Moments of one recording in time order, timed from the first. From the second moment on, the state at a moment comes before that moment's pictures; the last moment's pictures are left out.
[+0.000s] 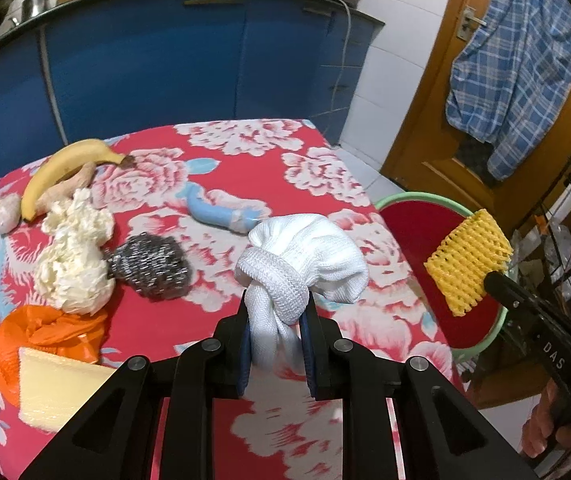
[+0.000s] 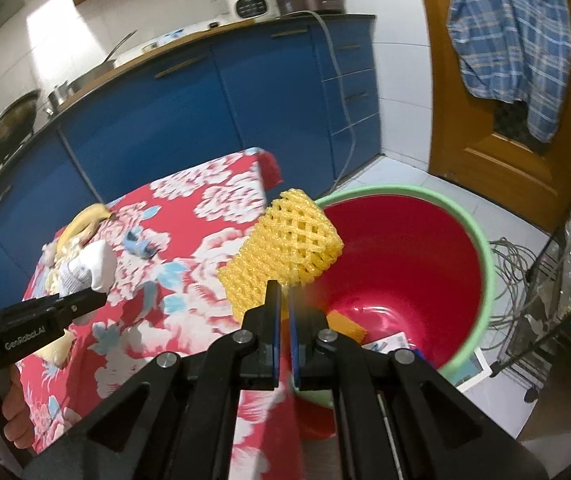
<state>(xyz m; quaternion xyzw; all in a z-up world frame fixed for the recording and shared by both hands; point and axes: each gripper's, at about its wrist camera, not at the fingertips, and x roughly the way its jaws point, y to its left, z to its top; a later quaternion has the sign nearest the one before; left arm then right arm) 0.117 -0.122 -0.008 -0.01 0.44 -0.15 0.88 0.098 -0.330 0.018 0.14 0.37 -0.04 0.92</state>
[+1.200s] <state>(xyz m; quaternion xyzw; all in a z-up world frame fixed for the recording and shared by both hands) 0.116 -0.257 -0.013 0.06 0.44 -0.29 0.85 0.066 -0.412 -0.007 0.20 0.39 -0.13 0.89</state>
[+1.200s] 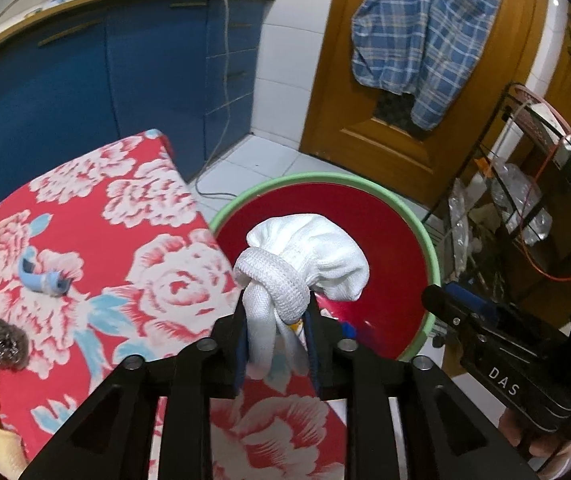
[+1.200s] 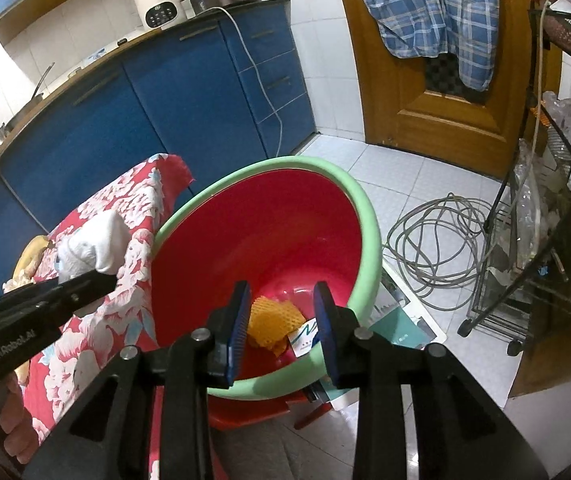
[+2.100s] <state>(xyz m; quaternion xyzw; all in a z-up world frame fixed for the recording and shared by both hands) 0.108 -0.155 0.010 0.02 0.42 -0.20 0.89 0.072 -0.349 0.022 0.17 0.38 -0.06 0.91</state>
